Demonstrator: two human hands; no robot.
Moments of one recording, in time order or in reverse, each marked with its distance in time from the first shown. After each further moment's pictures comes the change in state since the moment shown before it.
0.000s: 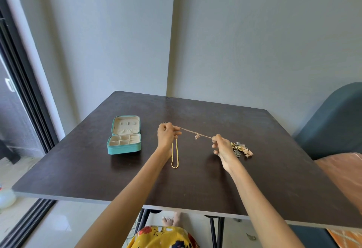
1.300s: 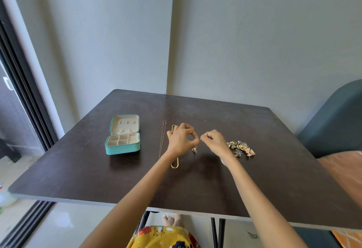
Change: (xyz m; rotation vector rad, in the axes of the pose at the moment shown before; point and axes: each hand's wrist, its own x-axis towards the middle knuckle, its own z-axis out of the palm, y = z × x) left_hand -0.002 -0.020 0.019 1.006 -0.289 0.455; right_hand 0.005 -0.013 0.015 -0.628 -0.124 -0.314
